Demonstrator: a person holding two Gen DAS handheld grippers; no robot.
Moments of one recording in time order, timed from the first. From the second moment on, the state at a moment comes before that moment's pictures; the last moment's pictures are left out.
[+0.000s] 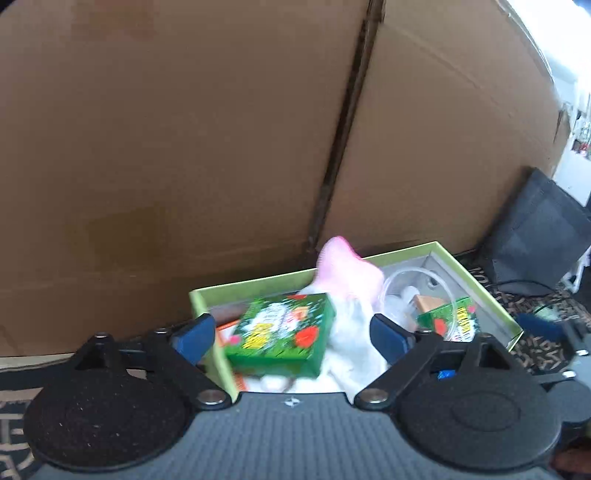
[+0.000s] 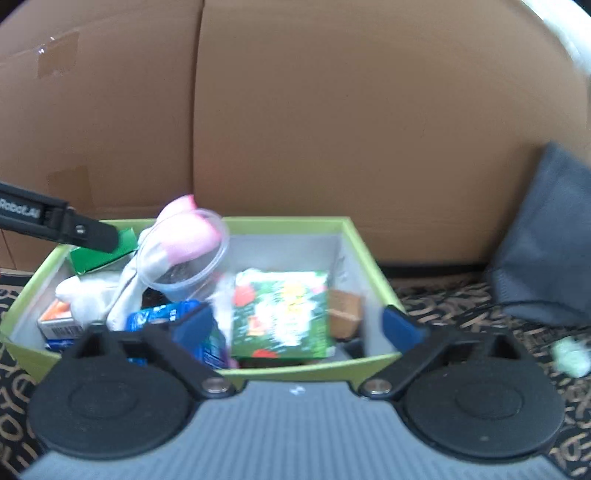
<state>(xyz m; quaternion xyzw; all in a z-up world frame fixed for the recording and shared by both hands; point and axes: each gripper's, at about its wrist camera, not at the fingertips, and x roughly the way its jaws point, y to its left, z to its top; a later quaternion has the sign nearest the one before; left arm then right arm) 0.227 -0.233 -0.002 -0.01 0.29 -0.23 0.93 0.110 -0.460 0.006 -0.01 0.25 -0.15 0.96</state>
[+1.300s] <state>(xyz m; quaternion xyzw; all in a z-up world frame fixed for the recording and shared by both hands) 0.028 -0.205 -0.010 0.04 0.27 -0.13 0.95 -0.055 -0.403 0.031 0.02 0.24 -0.13 0.96</state>
